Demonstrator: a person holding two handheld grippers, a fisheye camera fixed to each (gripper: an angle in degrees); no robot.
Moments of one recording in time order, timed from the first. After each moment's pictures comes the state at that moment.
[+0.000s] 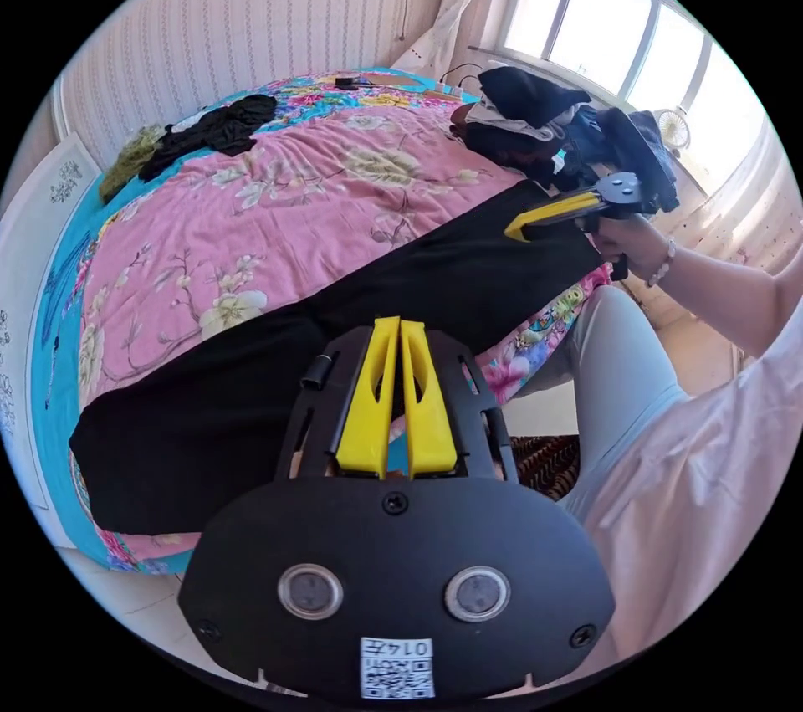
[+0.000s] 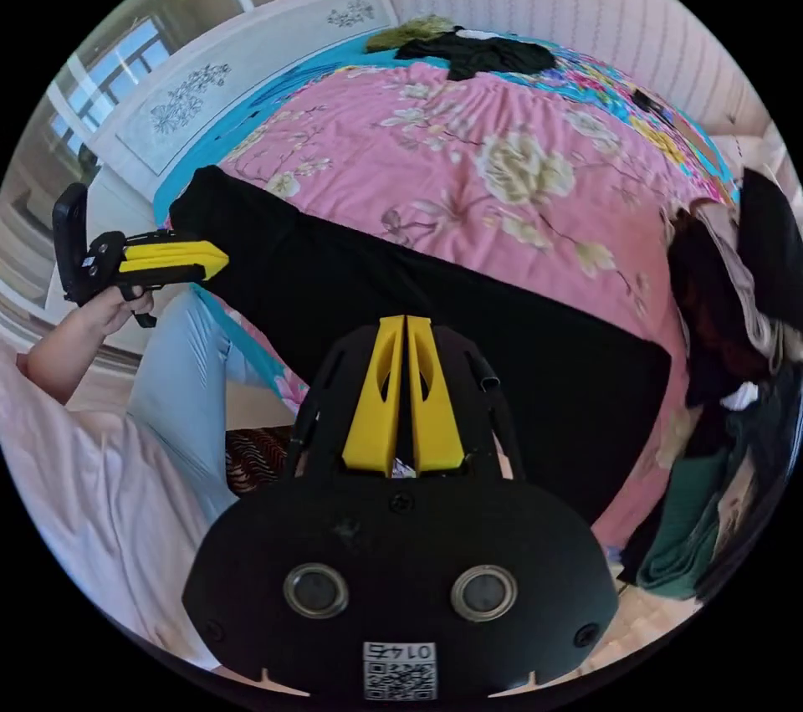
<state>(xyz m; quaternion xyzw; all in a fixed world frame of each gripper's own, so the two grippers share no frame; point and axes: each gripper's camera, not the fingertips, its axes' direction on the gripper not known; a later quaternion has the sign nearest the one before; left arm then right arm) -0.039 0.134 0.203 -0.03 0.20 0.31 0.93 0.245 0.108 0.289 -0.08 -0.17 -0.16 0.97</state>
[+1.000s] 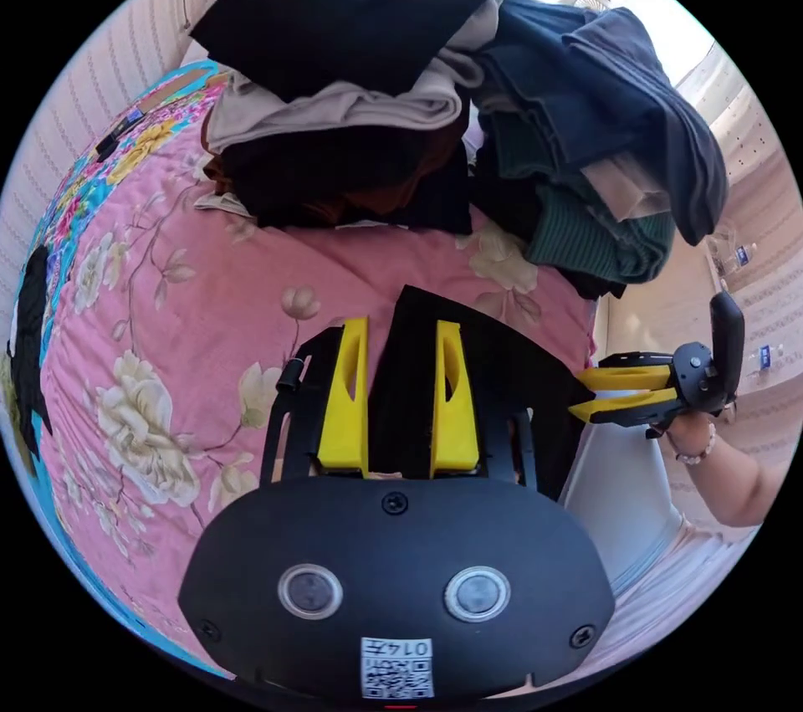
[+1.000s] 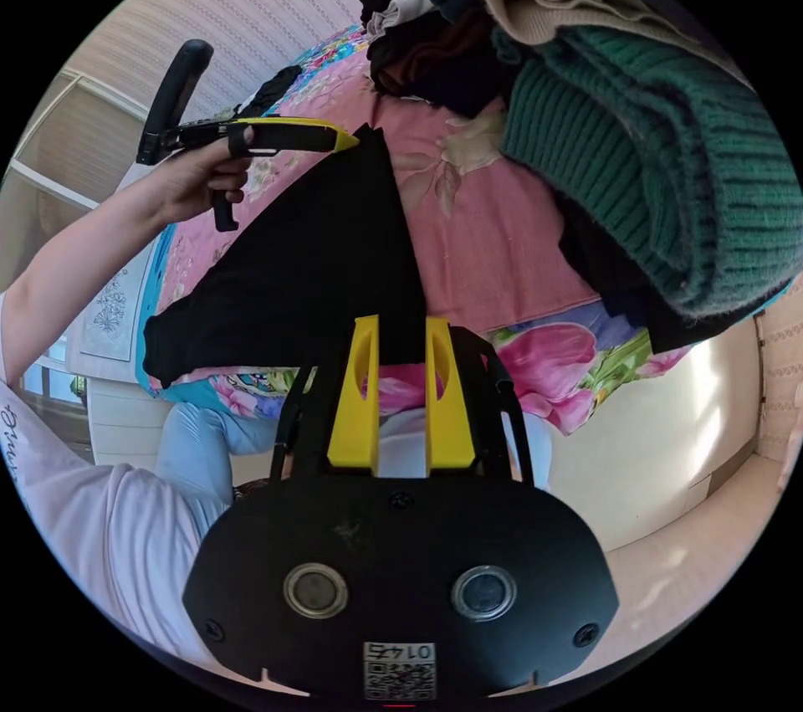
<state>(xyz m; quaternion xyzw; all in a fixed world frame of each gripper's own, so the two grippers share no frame) 0.375 0.005 0.358 -0.15 0.26 0.52 0.80 0.566 0.279 0.318 -0.09 -0.18 0.15 0.97</state>
